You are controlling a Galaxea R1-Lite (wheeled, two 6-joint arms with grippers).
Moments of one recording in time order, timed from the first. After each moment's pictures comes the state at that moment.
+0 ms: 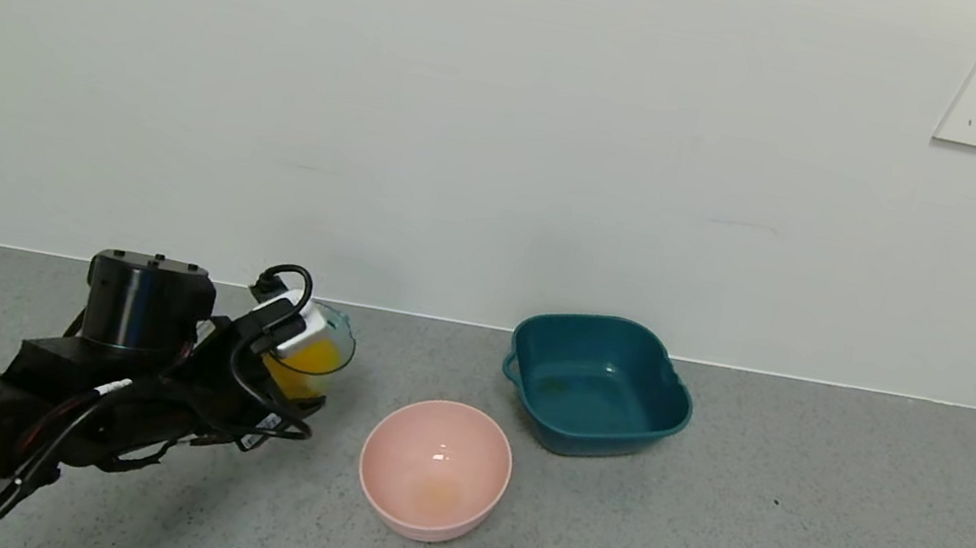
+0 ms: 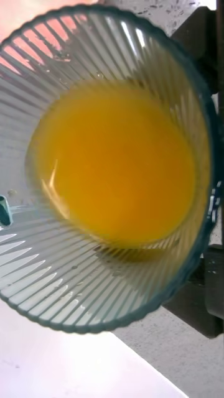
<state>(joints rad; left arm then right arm) -0.23 1.80 -0.63 -0.68 0.06 0.61 -0.01 0.00 -0.01 0.01 0.01 0.00</state>
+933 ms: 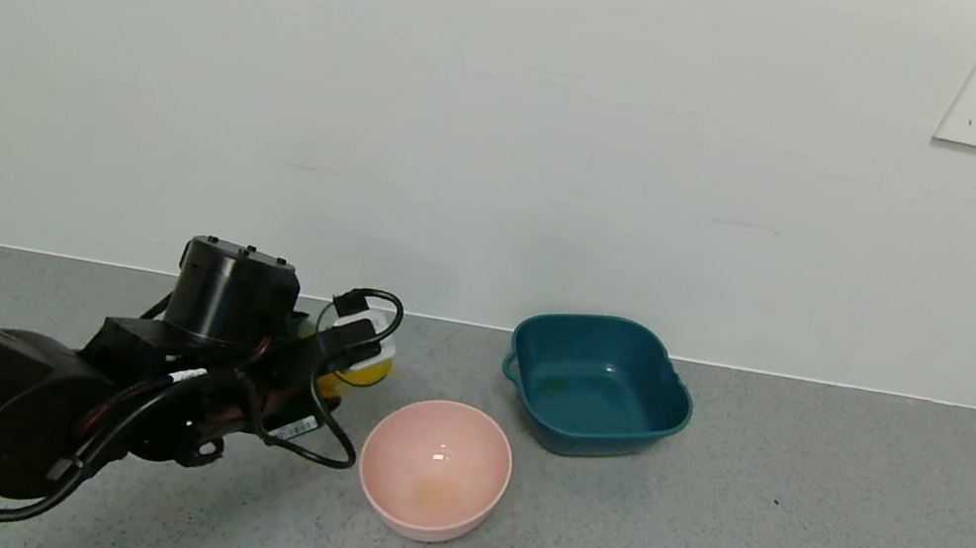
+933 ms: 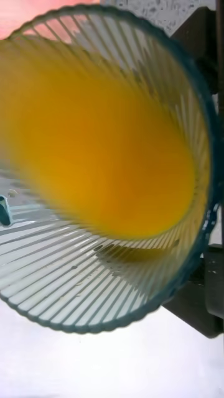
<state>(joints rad) -0.40 1.80 -0.77 -0.49 0.35 0.84 -0.01 0.00 -0.01 0.01 0.01 0.00</state>
